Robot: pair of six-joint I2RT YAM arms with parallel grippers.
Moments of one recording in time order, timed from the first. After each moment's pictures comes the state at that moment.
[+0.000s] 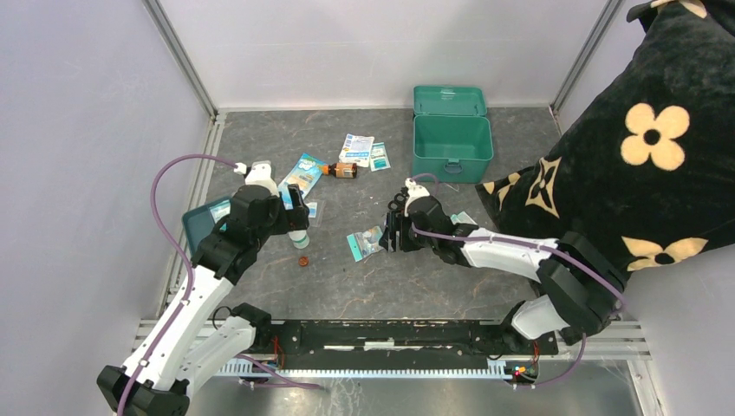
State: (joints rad) left arm -0.40 0.79 0.81 -0.59 -0.23 -0.38; right arm 0.81 1.44 0.68 0.07 0.00 0.61
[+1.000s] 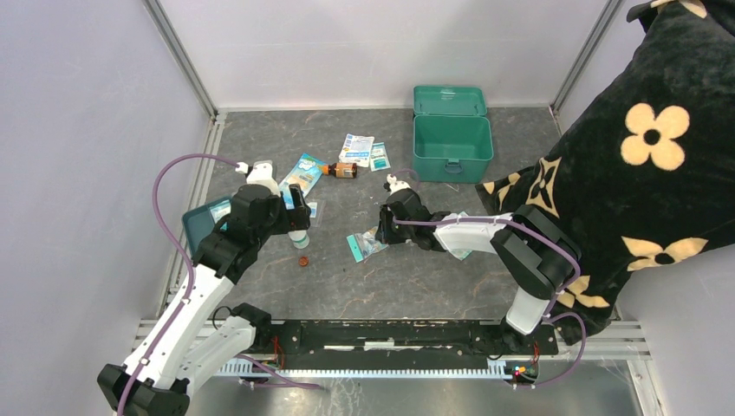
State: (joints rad) left arm -0.40 0.79 0.81 -0.59 -0.21 -0.38; right arm 0.81 1.75 0.87 0.10 0.02 0.59
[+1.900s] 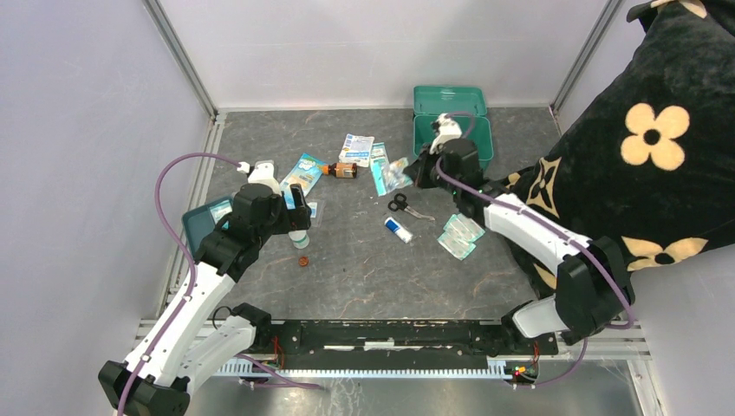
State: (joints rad) left arm -0.40 0.81 0.81 -0.59 -0.21 -0.38; right arm 0.56 1.43 0.97 0.06 -0.05 0.44
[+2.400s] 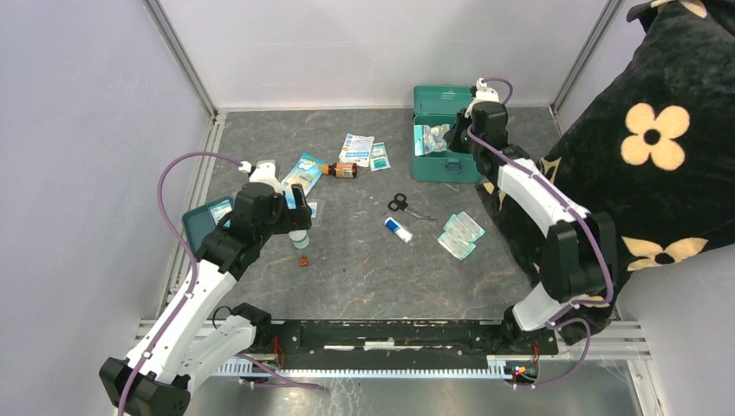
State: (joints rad) left arm -0.40 0.82 0.81 -0.59 -0.21 -0.38; right arm 0.26 1.59 1.24 -0.08 0.02 0.36
